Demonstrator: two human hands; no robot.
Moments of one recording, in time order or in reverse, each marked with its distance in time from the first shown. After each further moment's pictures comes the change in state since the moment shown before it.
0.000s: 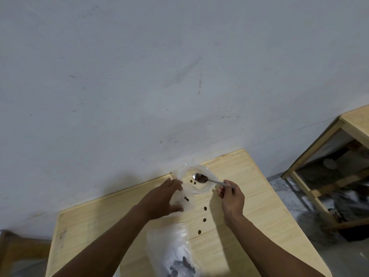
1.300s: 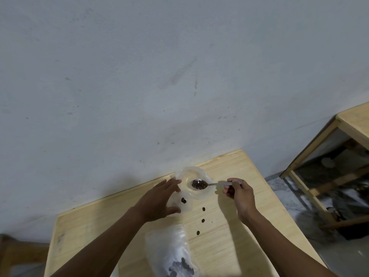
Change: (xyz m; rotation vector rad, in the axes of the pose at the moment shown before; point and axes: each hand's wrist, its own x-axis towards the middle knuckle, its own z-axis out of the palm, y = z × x) left_hand -0.005 0.001 -0.003 0.036 0.072 0.080; right_hand 0.005 -0.043 -0.033 -0.096 -0.188 0.007
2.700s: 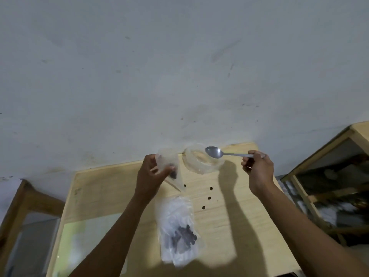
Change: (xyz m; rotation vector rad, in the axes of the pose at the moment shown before) left_hand -0.070 0.009 0.007 -0.990 0.737 -0.527; right_hand -0.028 -0.054 0.014 0.056 0.067 -0.127
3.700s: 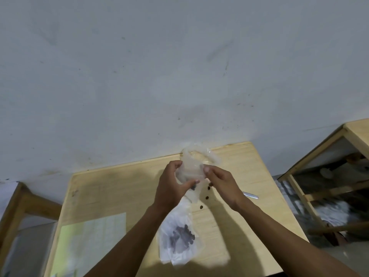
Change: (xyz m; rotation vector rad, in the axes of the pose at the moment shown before) left_hand -0.031 0.016 0.050 0.222 -0.120 0.116; right_hand -0.065 0.028 0.022 -0.458 -0.644 -0.091
